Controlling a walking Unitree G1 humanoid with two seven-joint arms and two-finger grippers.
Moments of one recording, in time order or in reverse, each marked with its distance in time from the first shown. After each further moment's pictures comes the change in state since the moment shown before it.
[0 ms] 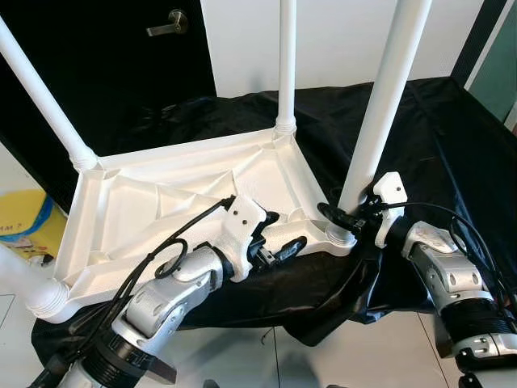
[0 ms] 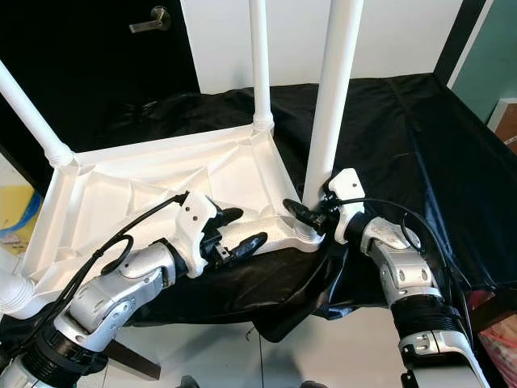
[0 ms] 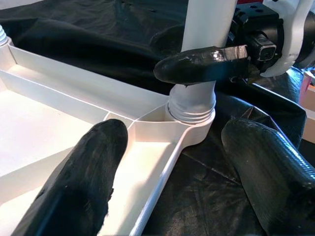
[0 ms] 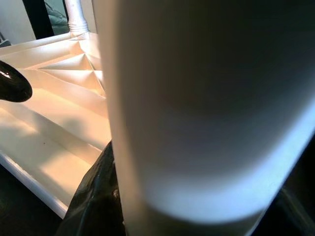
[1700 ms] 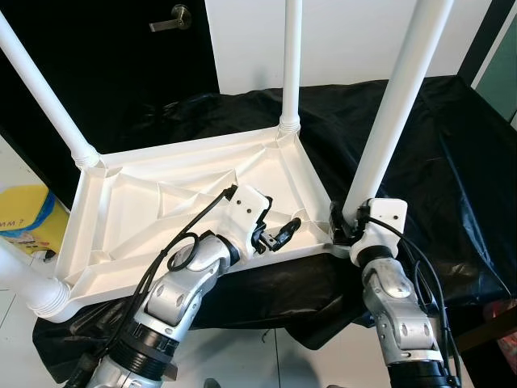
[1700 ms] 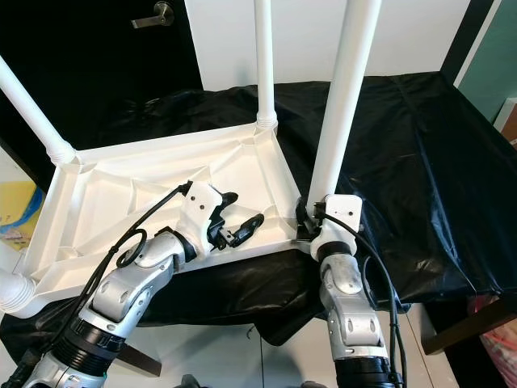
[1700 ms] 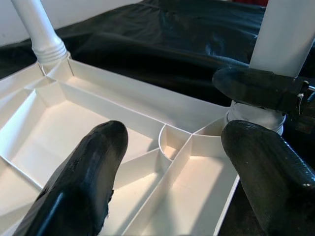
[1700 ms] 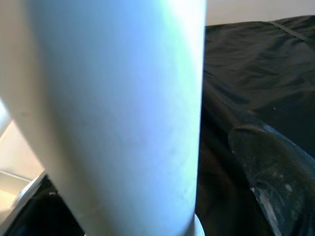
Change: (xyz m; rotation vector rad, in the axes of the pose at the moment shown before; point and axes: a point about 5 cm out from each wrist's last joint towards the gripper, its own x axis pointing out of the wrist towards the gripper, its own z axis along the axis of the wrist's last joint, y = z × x) left arm 0.013 0.024 0.000 0.112 -0.030 0.188; right arm -0.005 0.048 -0.007 0.201 -0.040 -0.837
